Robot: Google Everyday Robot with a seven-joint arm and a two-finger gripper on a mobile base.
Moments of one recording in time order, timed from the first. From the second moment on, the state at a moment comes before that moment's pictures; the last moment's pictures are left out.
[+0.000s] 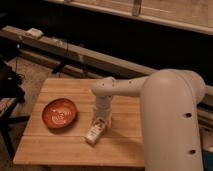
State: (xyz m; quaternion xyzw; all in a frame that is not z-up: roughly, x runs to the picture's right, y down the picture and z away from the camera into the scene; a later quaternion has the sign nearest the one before) arm -0.028 0.212 0.828 -0.35 0.32 0.69 0.56
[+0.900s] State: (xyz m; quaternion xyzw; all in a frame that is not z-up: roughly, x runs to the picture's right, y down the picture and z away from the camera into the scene) arm -0.042 0.183 0.811 -0.33 0.33 0.67 0.58
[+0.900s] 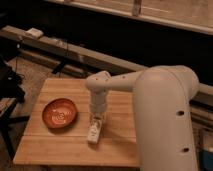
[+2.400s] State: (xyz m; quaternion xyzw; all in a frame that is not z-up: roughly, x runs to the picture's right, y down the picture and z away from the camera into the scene) arm -0.183 0.050 0.821 -0.34 0.22 0.53 0.75
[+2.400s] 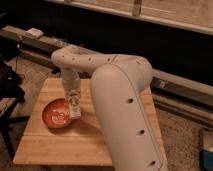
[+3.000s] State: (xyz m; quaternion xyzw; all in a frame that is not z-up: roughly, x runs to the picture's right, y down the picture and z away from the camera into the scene) arm -0.235 0.041 0.829 -0.35 0.17 0.49 0.78
